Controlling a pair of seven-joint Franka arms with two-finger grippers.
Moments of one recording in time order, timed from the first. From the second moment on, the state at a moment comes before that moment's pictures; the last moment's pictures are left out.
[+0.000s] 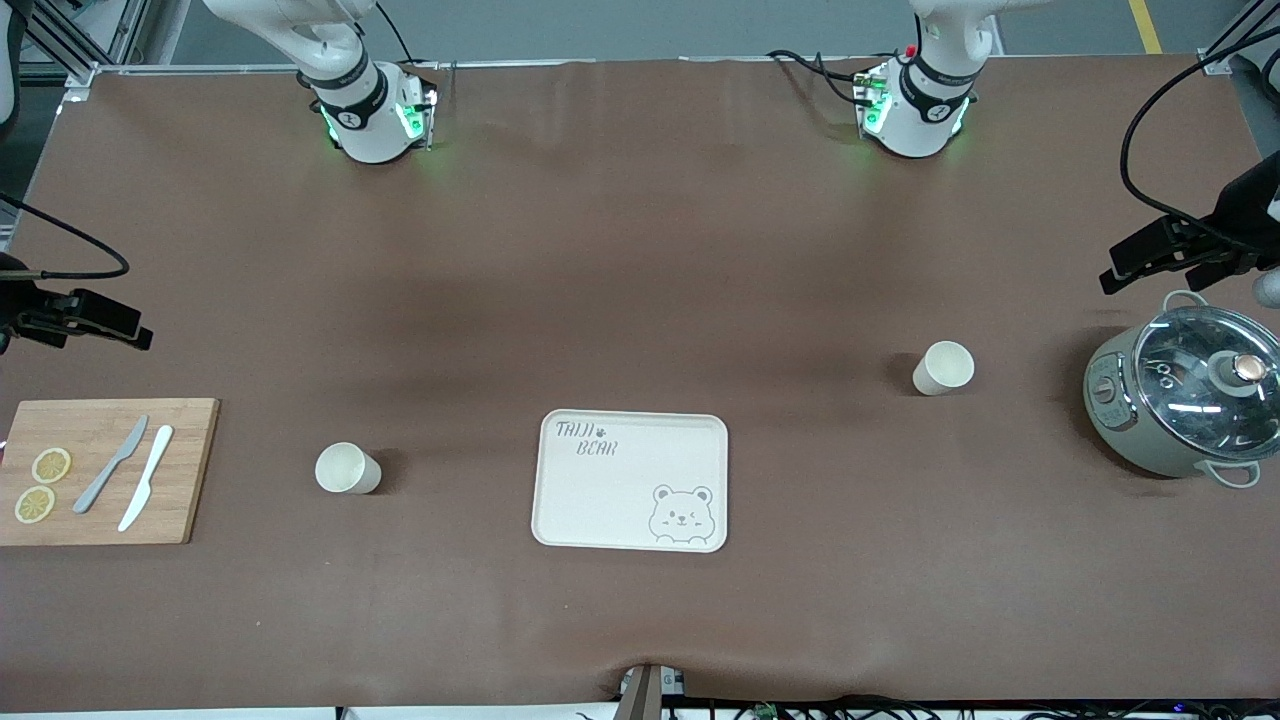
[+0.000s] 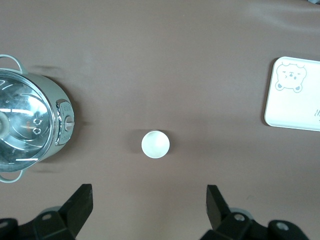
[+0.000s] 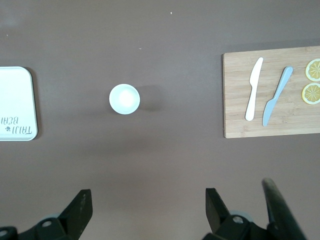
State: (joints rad) left arm 0.15 0.03 -0.16 -1.52 -0.08 1.59 -0.07; right arm 0.01 0.22 -0.09 -1.35 0.05 1.54 -0.02
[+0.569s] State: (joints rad) left arm 0.13 0.04 -0.17 -1.52 -0.08 1.59 -0.07; right arm 0.01 0.22 -0.09 -1.35 0.05 1.54 -0.02
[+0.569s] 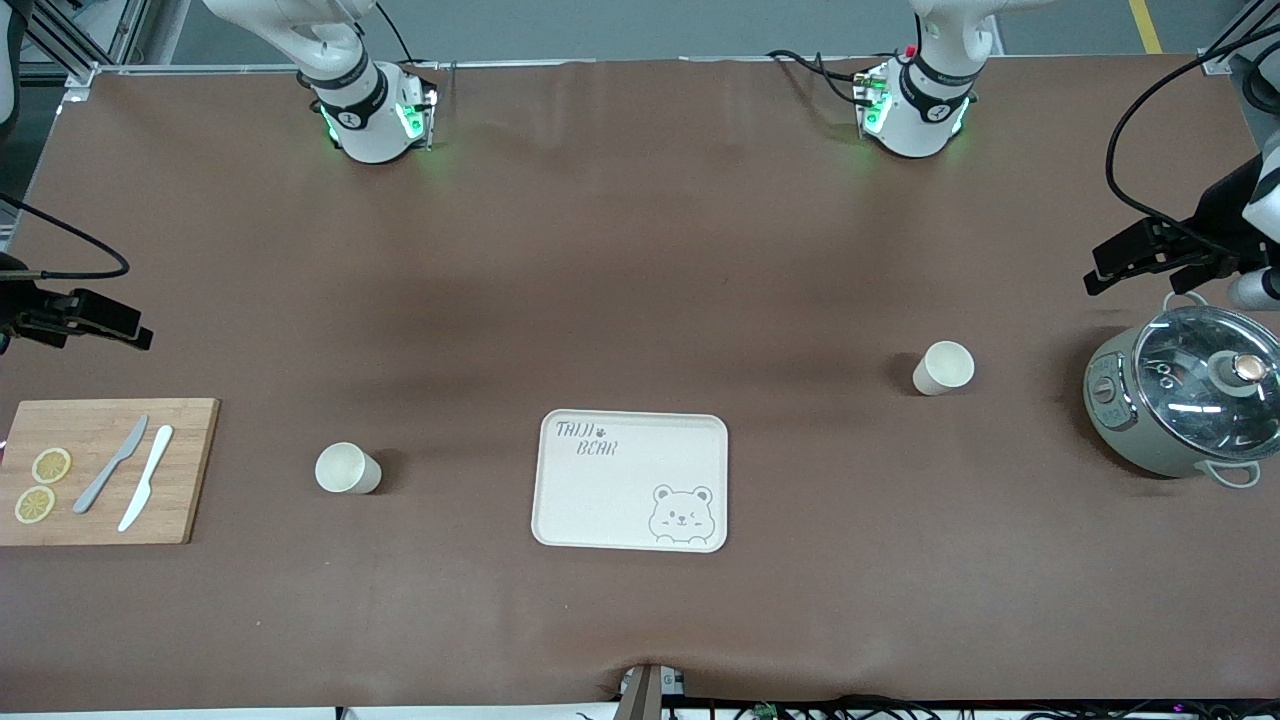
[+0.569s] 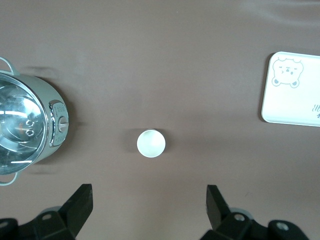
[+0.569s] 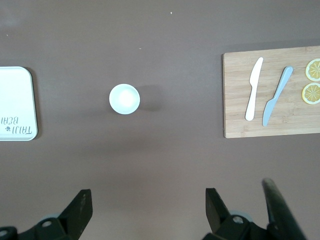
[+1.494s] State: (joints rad) left arm 0.11 0.22 -0.17 -1.53 -0.07 1.64 -0.11; right arm 0.01 0.22 -0.09 -1.35 0.05 1.54 -0.02
